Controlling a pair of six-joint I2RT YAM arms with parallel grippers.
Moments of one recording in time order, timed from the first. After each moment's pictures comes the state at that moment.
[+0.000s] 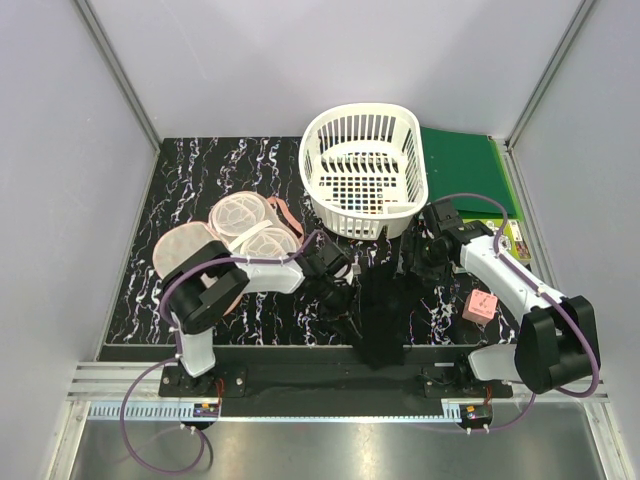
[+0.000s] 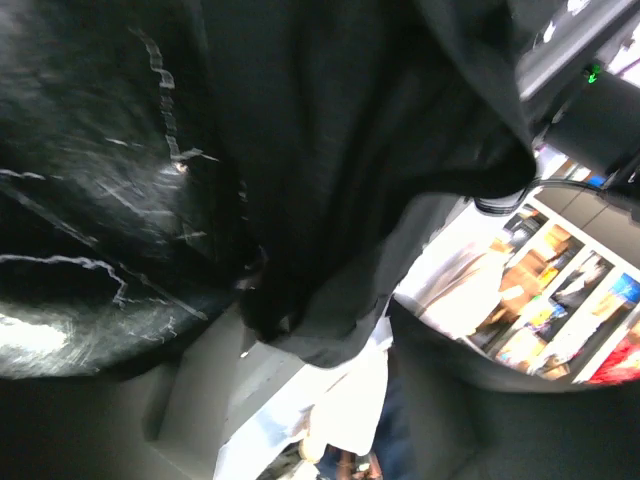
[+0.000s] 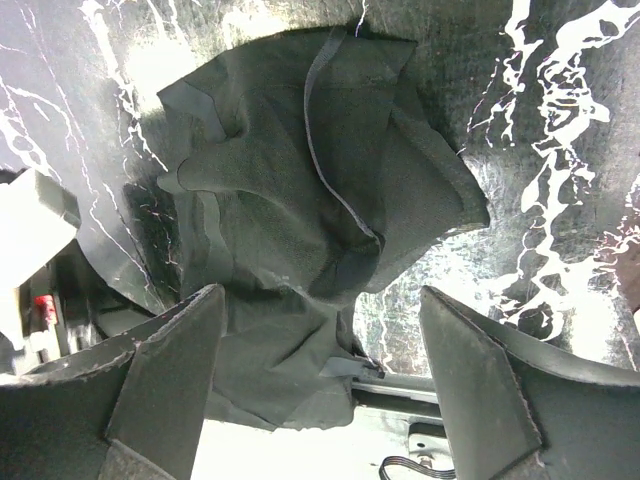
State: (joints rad) left arm -0.91 1.84 0.97 -0.27 0.68 -0.85; right arm 0.31 1.33 0.92 -0.78 -0.12 0.51
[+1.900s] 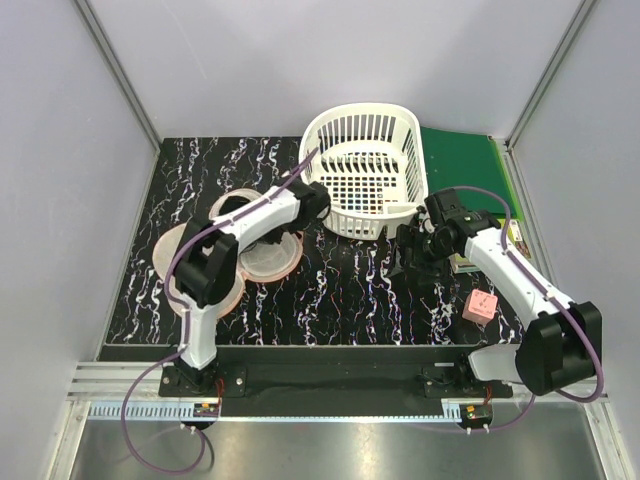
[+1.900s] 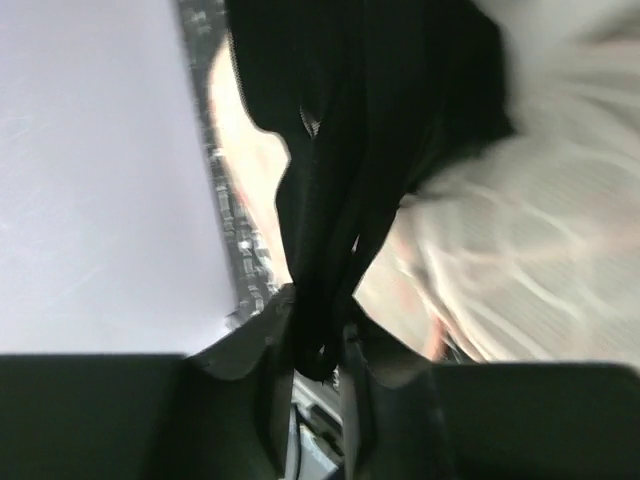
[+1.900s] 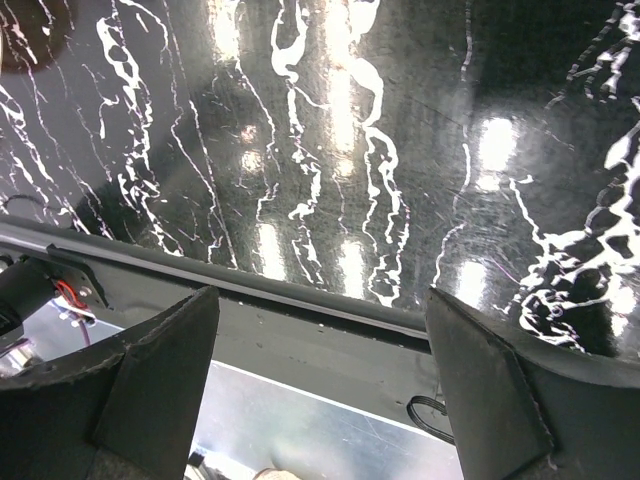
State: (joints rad) left arm -0.62 2.01 1.63 -1.33 -0.88 -0.46; right arm 0.31 1.32 1.04 -0.95 -0.29 0.46
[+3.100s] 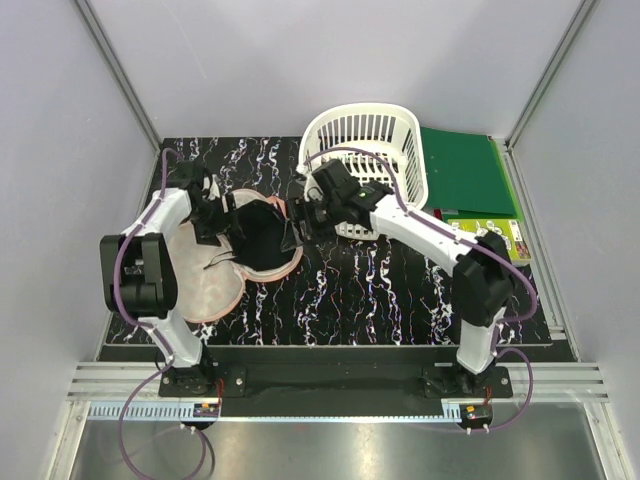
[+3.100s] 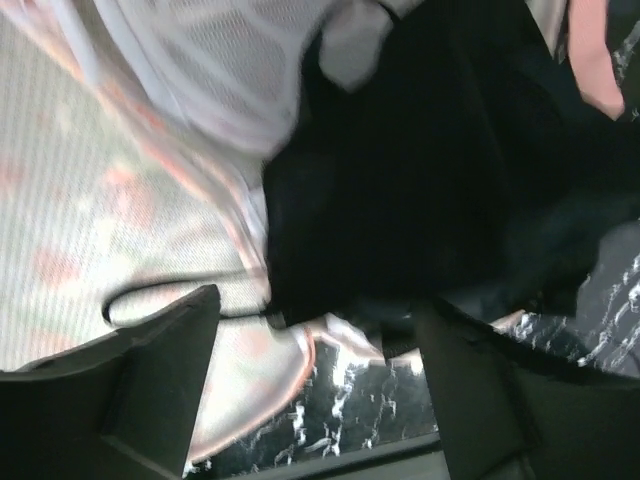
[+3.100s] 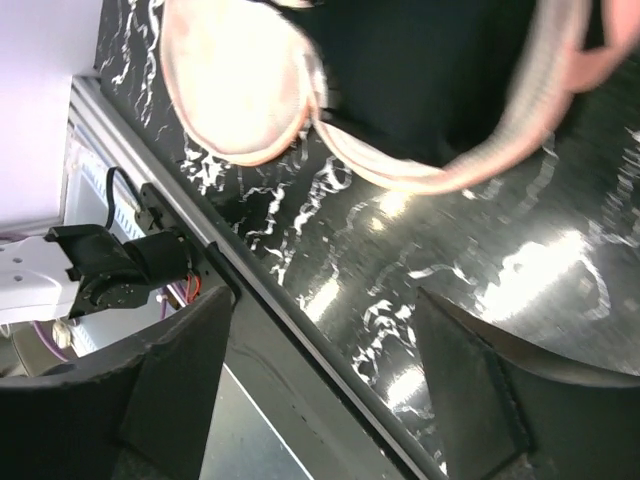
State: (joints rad) left arm 0.05 1.72 1.27 -0.80 0.27 -0.24; right arm 0.76 1.84 1.60 -0.58 -0.44 0.49
